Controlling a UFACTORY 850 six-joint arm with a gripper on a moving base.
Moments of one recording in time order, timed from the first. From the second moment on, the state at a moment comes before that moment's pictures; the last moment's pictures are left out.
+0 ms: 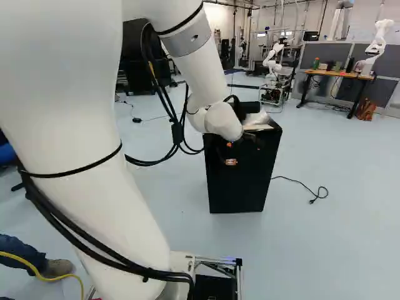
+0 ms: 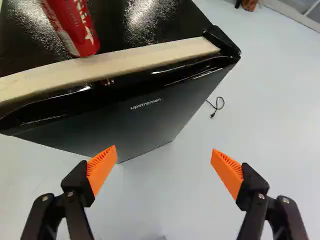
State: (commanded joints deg) arm -29.7 -6.9 -37.6 -14.8 15.0 0.0
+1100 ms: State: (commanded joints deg) arm -24.7 -12.8 -35.6 -18.5 29.3 0.0
